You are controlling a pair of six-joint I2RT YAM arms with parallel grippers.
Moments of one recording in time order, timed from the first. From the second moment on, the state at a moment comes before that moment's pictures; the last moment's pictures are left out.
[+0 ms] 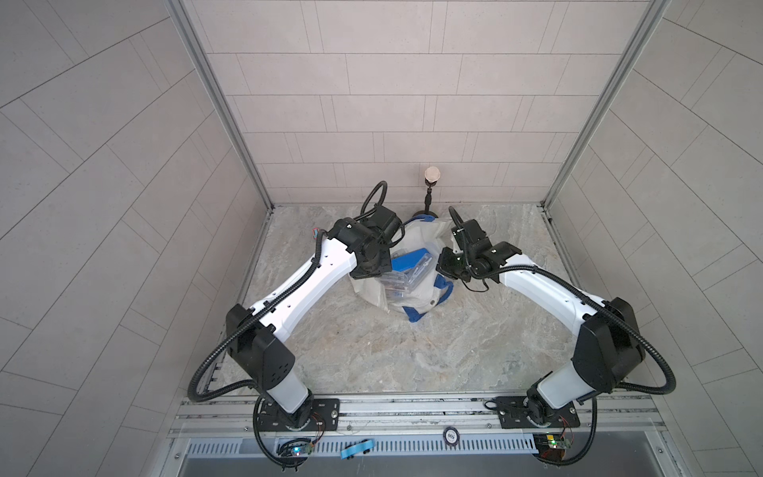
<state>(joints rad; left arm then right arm) -0.63 1.62 1.67 -1.28 -0.17 -0.73 0.46 1.56 1.25 -0.61 -0.17 0.84</state>
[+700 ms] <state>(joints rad) -0.62 1.48 1.47 -1.14 0.03 -0.63 0.45 1.29 1.24 -0.74 -0.03 0.72</state>
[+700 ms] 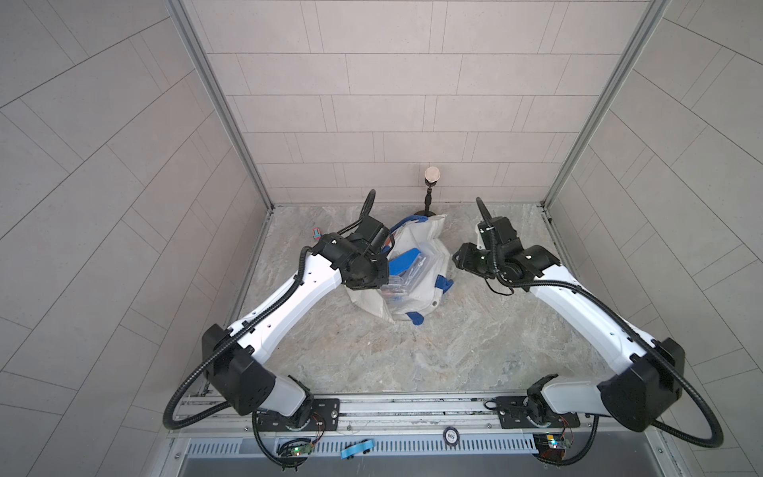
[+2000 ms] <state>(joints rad) -0.63 1.36 1.29 -0.99 0.07 -0.77 0.73 1.80 1.17 -0.38 -0.23 1.04</state>
